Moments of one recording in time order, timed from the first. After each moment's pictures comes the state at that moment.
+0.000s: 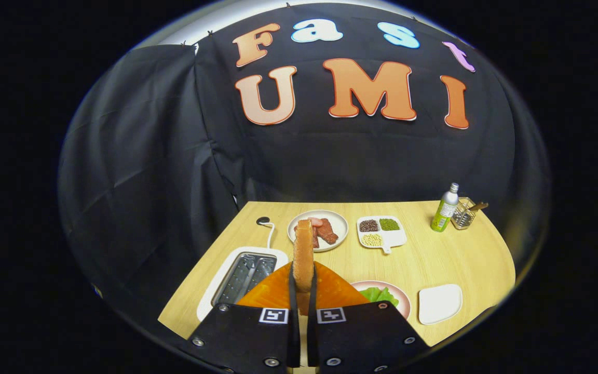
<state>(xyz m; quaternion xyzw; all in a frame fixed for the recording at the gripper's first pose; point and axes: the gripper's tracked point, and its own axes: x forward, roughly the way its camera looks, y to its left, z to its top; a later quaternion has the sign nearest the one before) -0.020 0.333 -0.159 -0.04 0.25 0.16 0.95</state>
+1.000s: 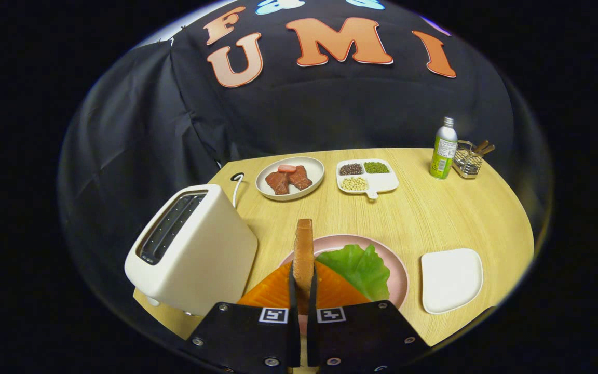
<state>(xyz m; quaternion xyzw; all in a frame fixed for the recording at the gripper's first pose) -0.011 0.248 -0.290 -0.01 0.34 0.16 0.93</state>
